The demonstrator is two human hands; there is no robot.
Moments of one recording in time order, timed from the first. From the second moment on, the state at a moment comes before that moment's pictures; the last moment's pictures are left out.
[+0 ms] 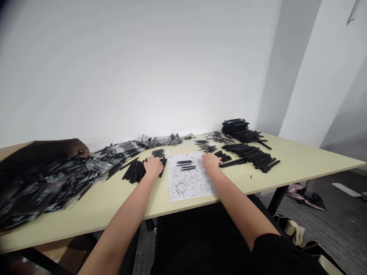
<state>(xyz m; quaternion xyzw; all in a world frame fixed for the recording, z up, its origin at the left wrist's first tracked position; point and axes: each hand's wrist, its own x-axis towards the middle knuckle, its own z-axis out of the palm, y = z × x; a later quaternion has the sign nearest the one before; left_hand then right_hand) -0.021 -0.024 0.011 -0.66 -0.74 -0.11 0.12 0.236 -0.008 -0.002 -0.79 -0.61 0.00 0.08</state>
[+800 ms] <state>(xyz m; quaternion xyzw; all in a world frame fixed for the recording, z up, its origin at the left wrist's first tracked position) -0.020 -0.027 0.012 -0.66 -0.73 -0.11 0.13 0.236 -0.013 -0.009 -0.82 -0.57 0.09 0.05</state>
